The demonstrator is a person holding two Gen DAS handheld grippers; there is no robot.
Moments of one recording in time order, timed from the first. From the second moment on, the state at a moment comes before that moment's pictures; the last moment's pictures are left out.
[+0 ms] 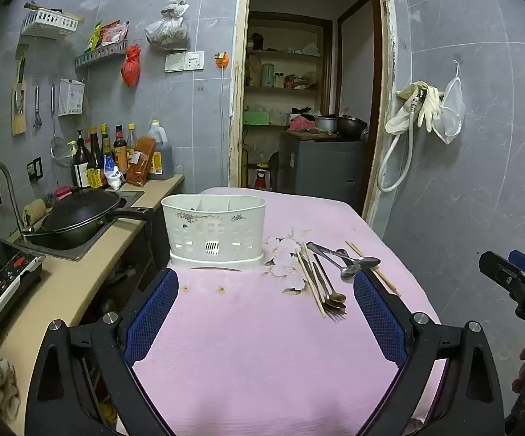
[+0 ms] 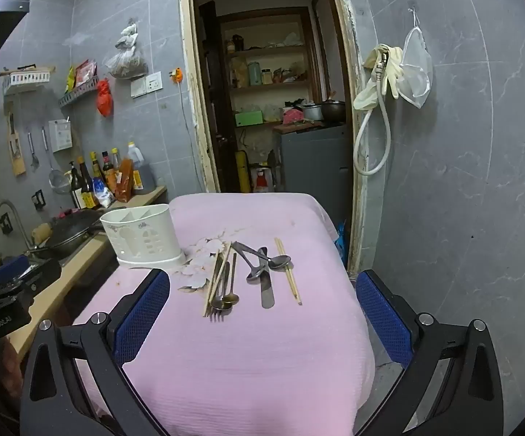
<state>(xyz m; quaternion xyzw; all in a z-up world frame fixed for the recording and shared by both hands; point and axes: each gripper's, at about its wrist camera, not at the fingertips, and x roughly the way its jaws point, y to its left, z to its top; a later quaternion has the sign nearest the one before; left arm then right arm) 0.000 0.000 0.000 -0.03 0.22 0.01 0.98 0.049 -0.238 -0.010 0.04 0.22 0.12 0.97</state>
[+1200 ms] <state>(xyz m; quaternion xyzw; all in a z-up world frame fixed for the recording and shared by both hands) 0.000 -0.001 -0.001 -0.03 0.22 0.01 0.98 0.055 -0.228 -0.016 0.05 0.23 0.13 0.96</state>
